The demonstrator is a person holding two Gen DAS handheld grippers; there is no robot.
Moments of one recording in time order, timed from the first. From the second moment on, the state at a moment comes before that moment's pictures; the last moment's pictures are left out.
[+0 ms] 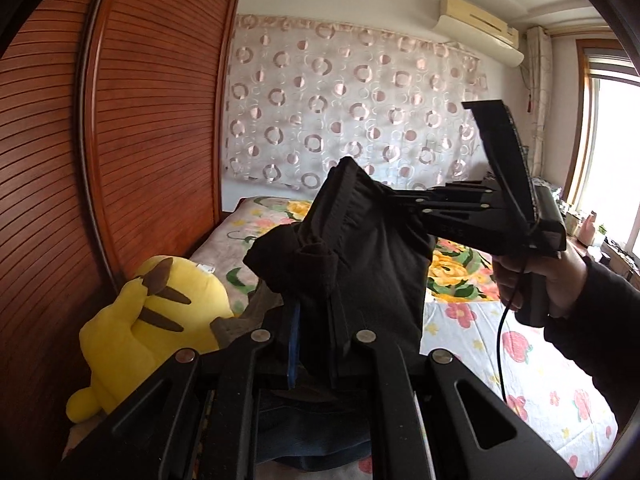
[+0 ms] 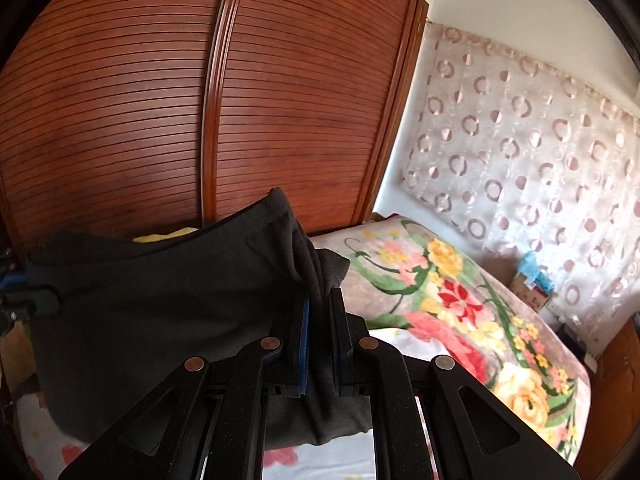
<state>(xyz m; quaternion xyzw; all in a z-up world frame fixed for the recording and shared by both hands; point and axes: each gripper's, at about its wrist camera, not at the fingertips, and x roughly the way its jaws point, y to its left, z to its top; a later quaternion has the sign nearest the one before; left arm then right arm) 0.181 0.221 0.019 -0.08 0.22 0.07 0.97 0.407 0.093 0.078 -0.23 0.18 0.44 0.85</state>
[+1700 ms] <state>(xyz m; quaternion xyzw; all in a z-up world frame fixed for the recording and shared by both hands) 0.149 0.192 0.020 -0.04 0.25 0.09 0.96 0.330 0.004 0.061 -0.13 0.26 0.41 0.86</state>
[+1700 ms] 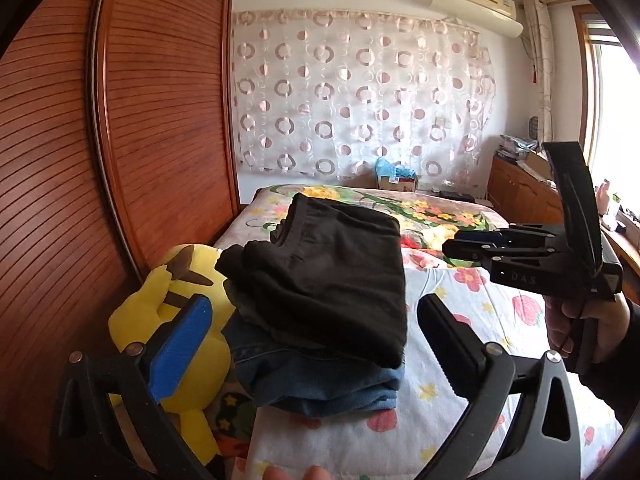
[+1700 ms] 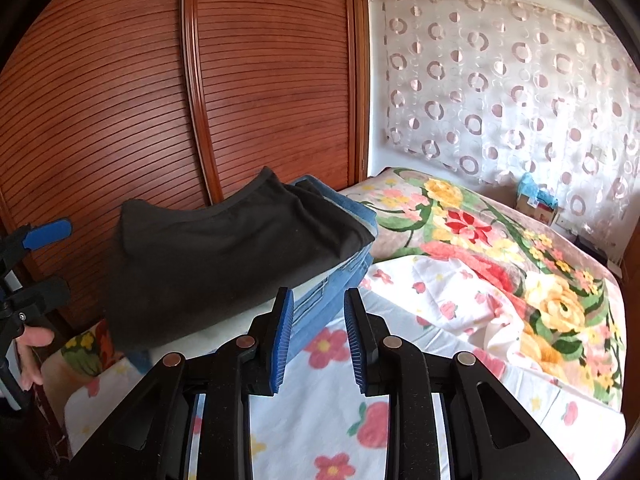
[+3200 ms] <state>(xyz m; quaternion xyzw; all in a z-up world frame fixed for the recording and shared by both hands) 0.090 0.108 -0.007 -0.03 0.29 0.00 0.96 0.161 -0.101 0.061 -0.07 0.26 0.32 0.91</state>
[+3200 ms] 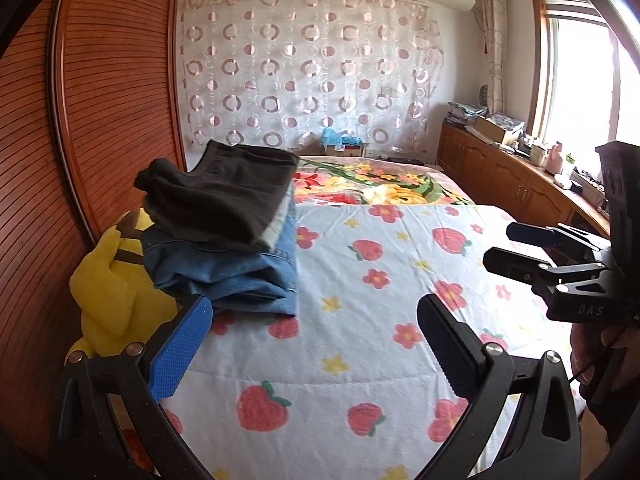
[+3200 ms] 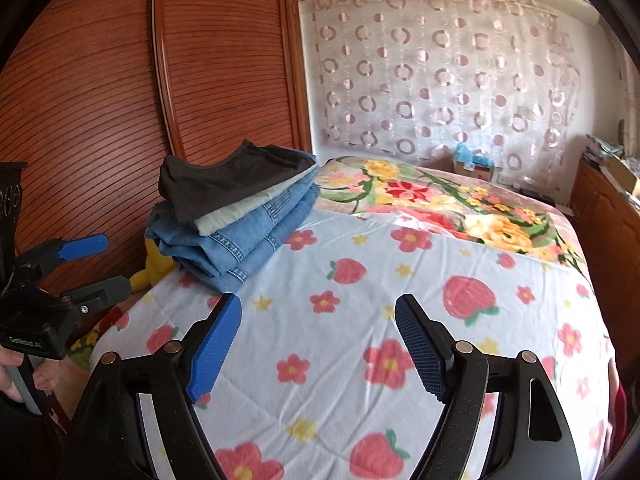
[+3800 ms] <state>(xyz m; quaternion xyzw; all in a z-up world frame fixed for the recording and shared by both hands) 0.058 0.045 0.004 -0.01 0.29 -0.05 0.96 0.077 -0.154 0.062 -0.04 0.25 0.25 0.93</state>
